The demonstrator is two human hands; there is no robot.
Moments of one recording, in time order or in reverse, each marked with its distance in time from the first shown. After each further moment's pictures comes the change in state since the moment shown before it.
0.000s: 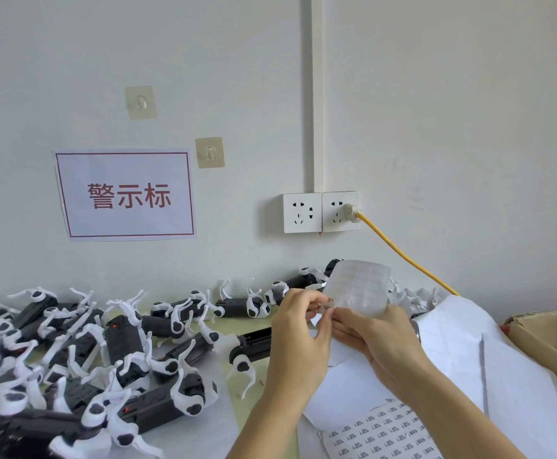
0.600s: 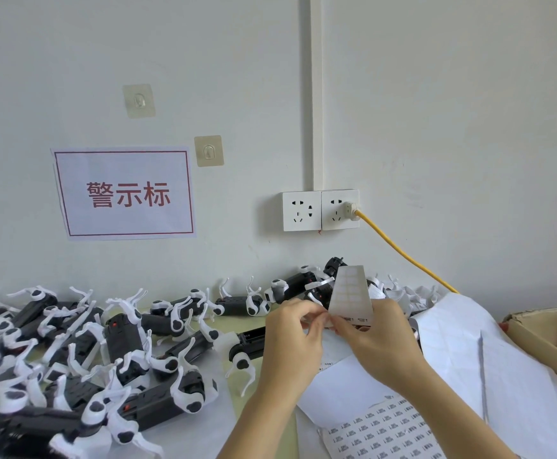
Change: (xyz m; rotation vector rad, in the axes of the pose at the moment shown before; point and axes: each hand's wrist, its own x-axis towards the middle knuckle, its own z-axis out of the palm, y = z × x) left_hand 0.003 -0.007 -0.005 0.033 -0.094 -0.090; right_hand -0.007 -0.001 -0.004 -0.758 0.018 -0.344
